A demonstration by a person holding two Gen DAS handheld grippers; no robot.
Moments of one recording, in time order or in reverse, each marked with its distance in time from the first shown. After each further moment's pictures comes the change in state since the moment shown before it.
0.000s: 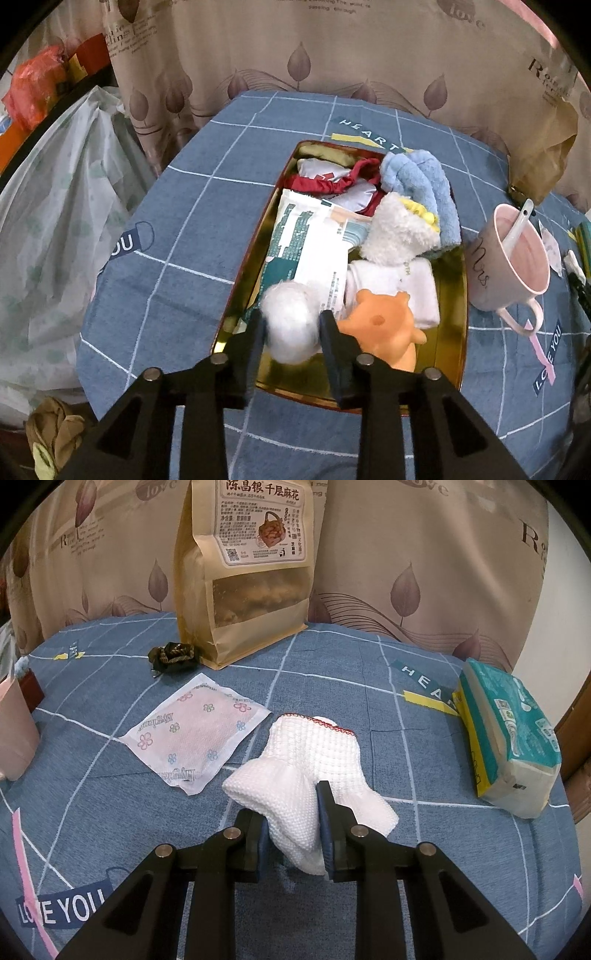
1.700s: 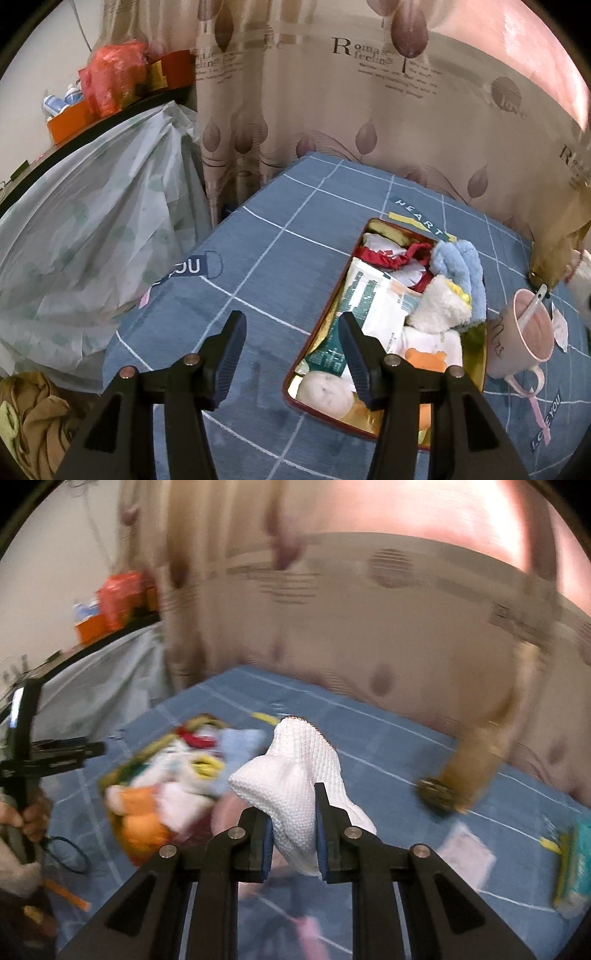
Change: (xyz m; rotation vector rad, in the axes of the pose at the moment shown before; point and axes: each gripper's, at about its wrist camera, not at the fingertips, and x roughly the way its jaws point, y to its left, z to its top) left arm -0.037 0.056 -0.008 -0.214 -0.255 0.081; right arm -0.136 0.227 0.084 -0.270 -0.169 0.446
